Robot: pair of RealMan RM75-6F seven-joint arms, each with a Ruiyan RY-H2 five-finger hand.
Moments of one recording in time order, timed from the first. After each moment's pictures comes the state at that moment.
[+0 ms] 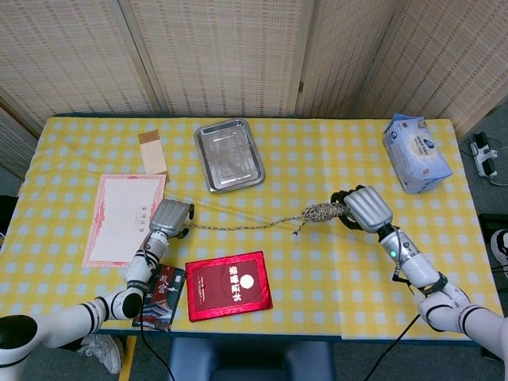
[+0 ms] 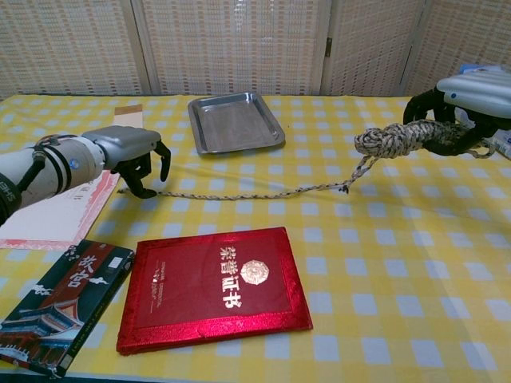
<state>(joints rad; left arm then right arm) -0.88 -1.70 -0.22 -1.12 0.86 0.78 0.53 0.69 -1.45 0.05 -1.02 -1.53 1.02 0.22</state>
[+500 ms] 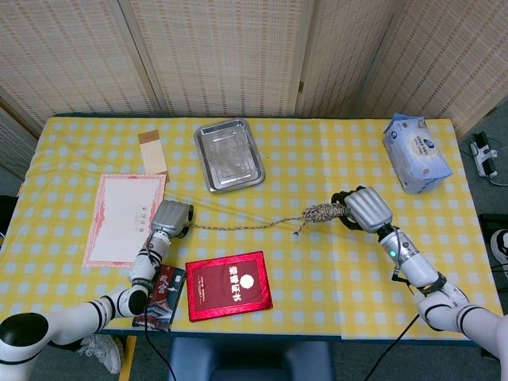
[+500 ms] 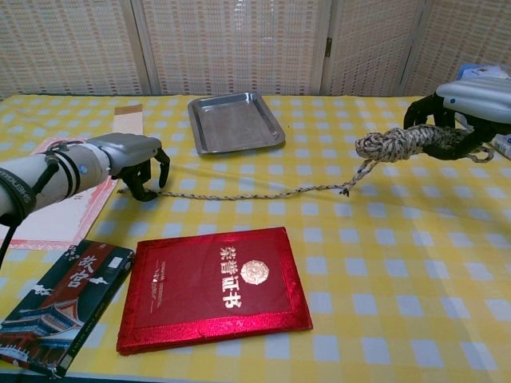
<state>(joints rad) -0.91 -1.74 -0.21 -1.06 0.78 0.76 0.57 0.69 -1.47 0.04 -0.99 -1.53 1.01 0.24</state>
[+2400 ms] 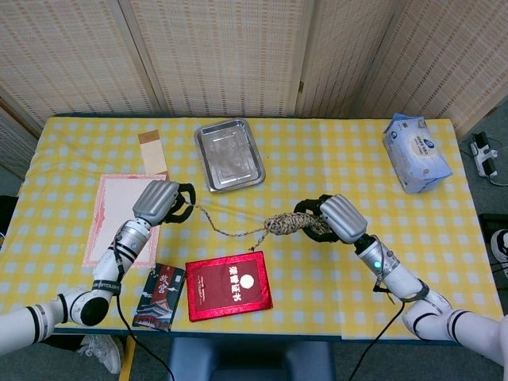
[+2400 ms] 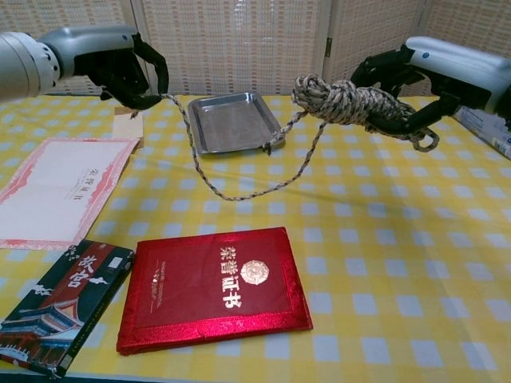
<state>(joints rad) -0.82 -1.31 -0.34 -1.61 1.02 0.84 0.14 0.71 -1.45 0.08 -1.23 -1.64 1.20 0.53</state>
